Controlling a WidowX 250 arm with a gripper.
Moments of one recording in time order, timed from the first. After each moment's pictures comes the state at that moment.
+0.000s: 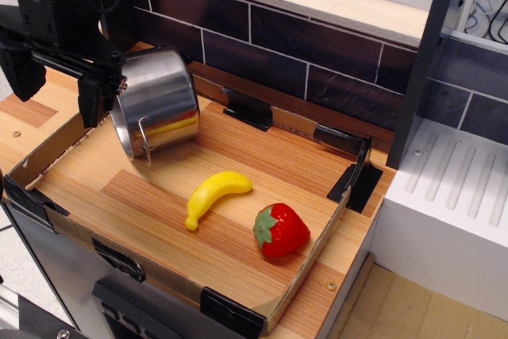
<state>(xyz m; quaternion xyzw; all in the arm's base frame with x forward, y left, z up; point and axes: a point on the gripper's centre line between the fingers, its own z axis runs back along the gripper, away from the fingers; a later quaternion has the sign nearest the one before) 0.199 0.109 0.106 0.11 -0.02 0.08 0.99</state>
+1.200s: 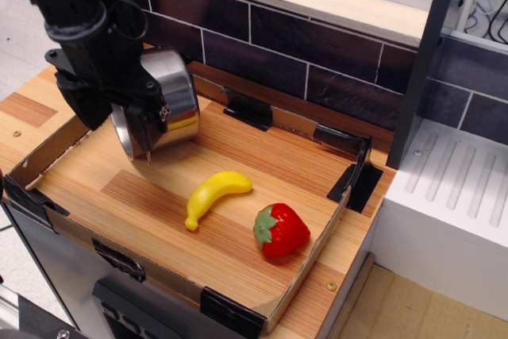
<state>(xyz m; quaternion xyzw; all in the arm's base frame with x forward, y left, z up) 0.224 0.087 0.067 -0.01 -0.10 0.02 0.99</state>
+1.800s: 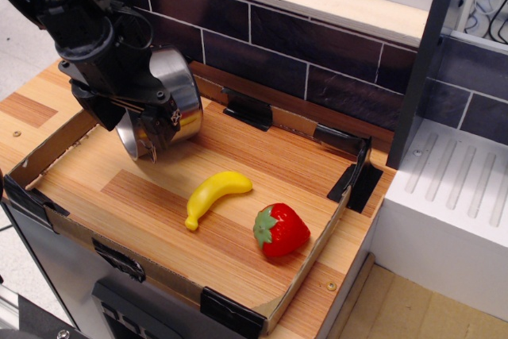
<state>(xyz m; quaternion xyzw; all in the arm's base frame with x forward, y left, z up) 0.238 0.085 0.054 -0.01 -0.15 0.02 0.99</state>
